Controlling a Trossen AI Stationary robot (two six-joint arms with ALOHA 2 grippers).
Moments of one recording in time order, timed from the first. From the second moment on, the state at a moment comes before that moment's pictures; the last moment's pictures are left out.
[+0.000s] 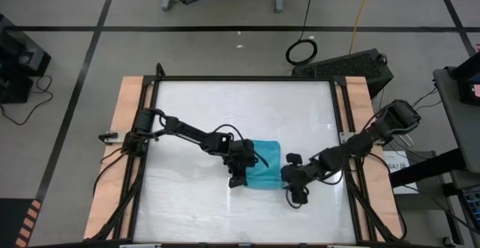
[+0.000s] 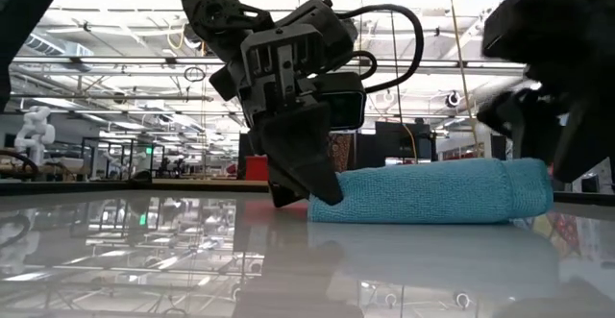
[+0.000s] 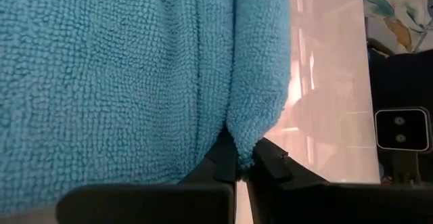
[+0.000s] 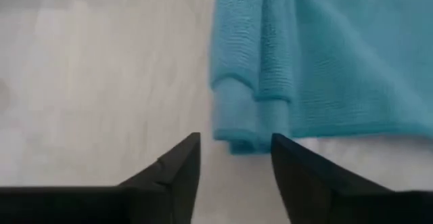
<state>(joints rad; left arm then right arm) -0.07 2.08 1.21 -0.10 0.61 -0.36 0.50 1.46 0.64 -0.16 0.10 0.49</state>
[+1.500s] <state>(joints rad) -0.03 2.08 1.21 -0.11 0.60 -0.42 0.75 1.79 0.73 -0.05 0.81 -0.09</state>
